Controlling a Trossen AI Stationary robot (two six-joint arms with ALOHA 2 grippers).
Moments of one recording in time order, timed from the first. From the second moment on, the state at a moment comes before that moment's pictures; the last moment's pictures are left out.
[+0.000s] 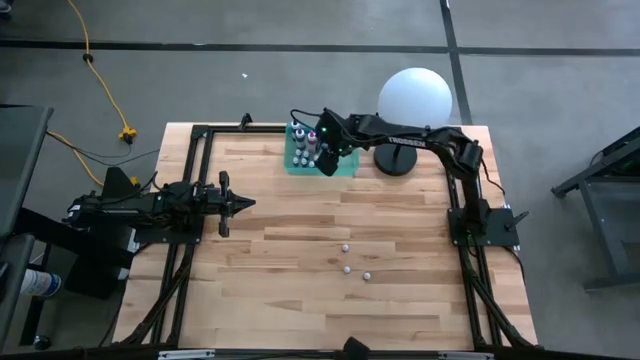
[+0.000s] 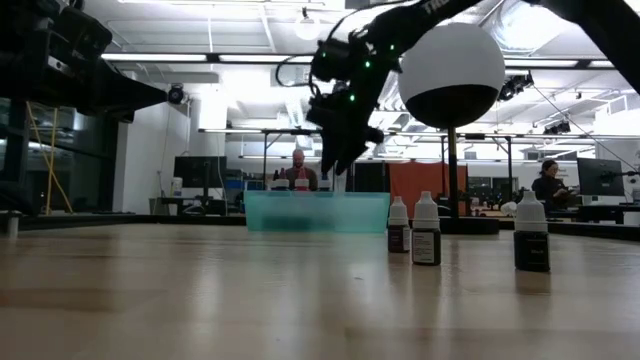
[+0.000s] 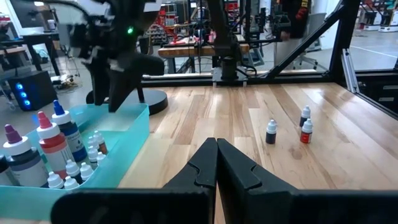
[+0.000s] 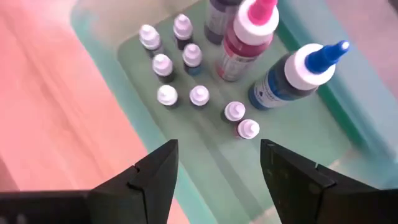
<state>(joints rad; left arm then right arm) 0.02 0.06 0.04 -0.01 -0.09 0.07 -0.43 2.03 1.70 -0.72 0.09 0.13</state>
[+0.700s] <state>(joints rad) 0.02 0.06 0.04 -0.01 -0.09 0.07 -0.17 1.80 1.70 -0.88 0.00 -0.17</state>
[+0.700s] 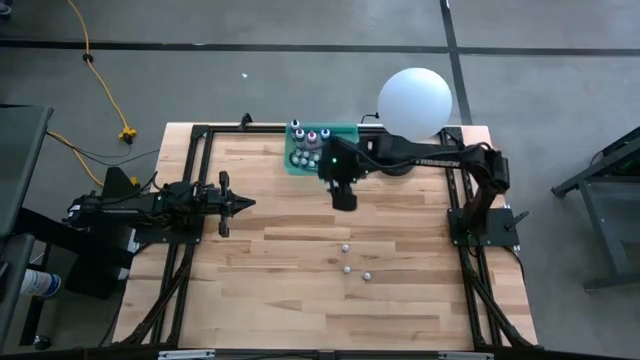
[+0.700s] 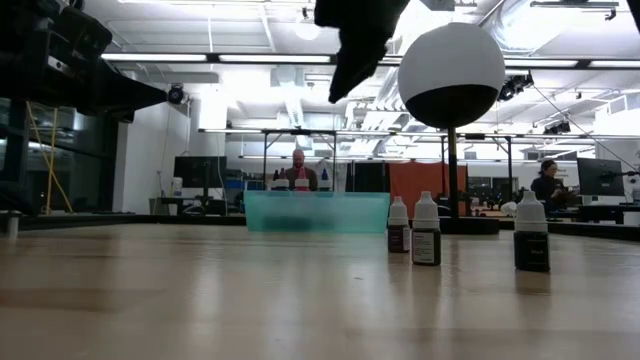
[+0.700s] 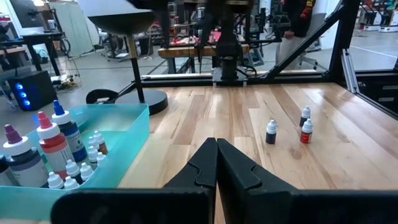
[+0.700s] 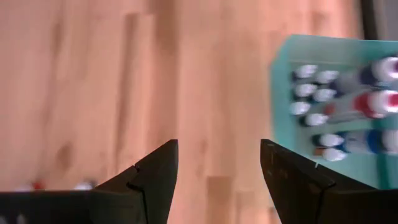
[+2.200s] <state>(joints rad) 0.02 0.06 0.04 -0.01 -0.09 0.07 0.25 1.47 0.52 0.22 0.04 0.03</state>
